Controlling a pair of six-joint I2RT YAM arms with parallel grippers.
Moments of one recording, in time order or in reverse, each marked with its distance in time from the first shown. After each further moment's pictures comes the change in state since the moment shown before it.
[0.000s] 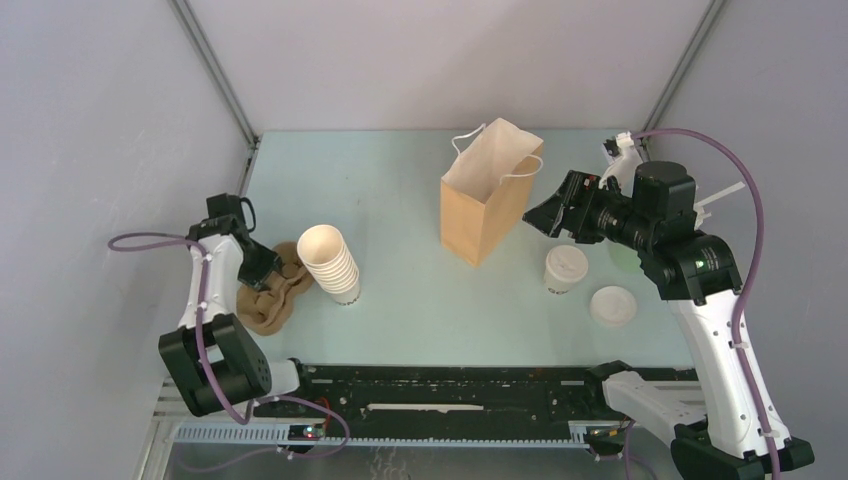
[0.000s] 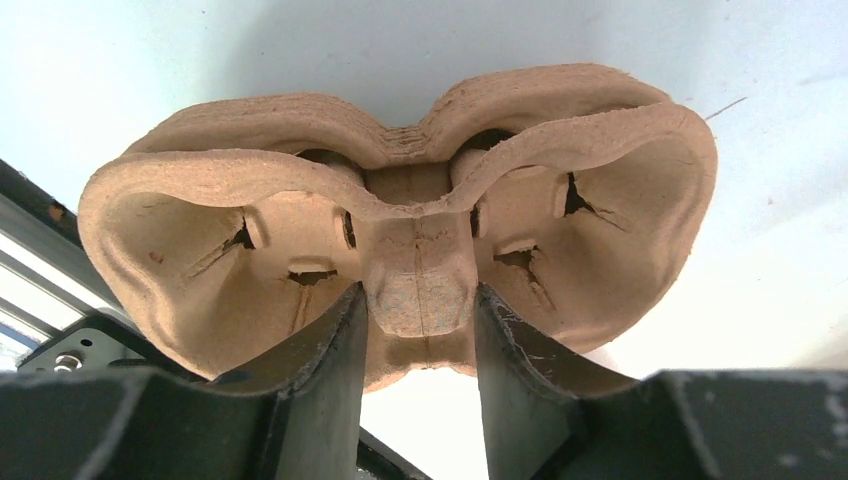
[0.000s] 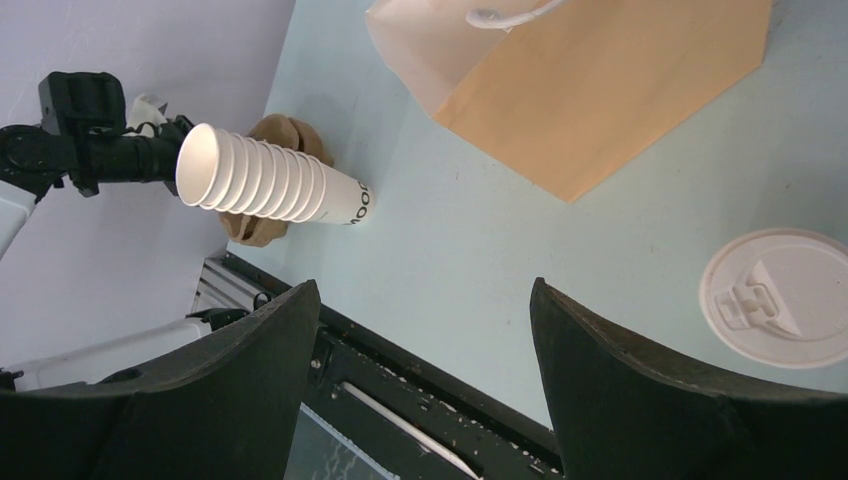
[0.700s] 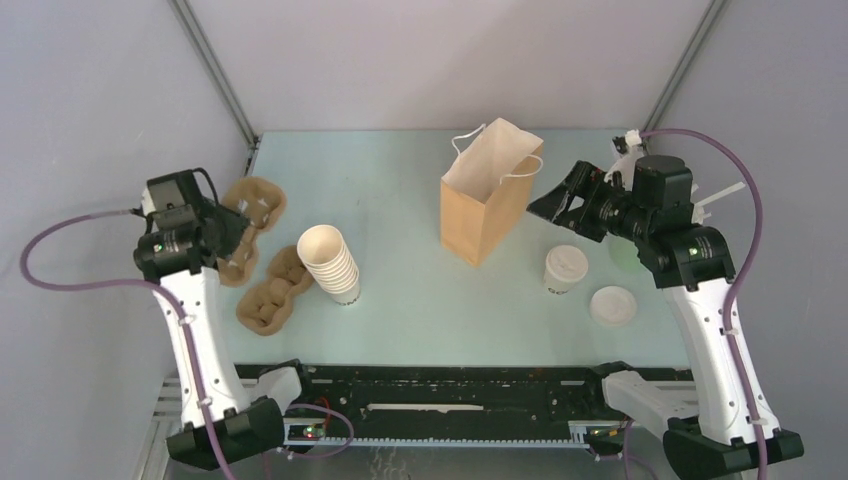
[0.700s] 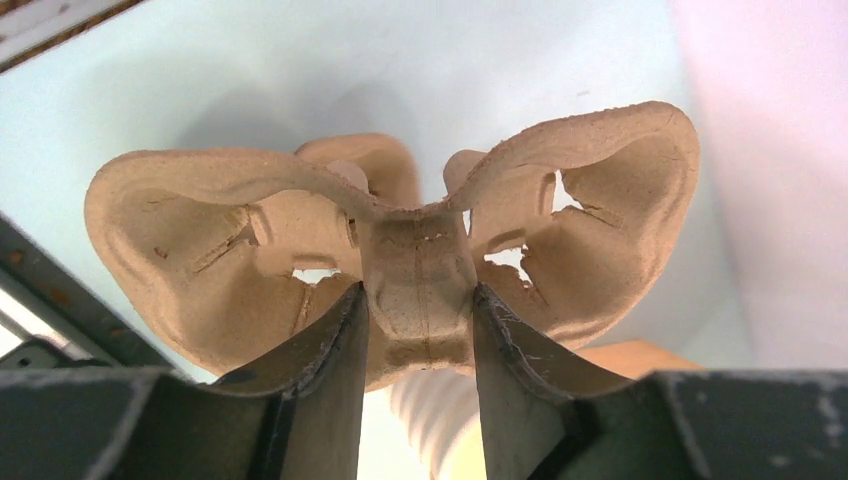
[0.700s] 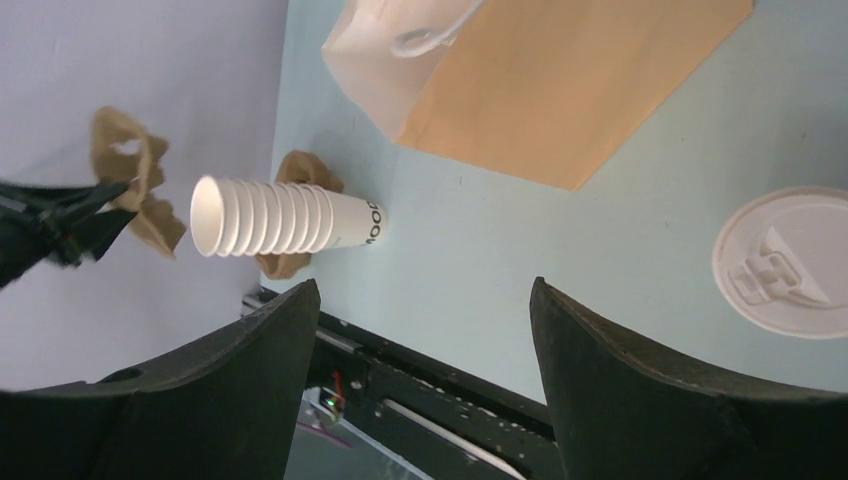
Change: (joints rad) left arm -0.008 -0.261 0.342 -0.157 -0.008 -0.089; right arm -0.054 0.029 -0.012 -0.001 -0.010 0.095
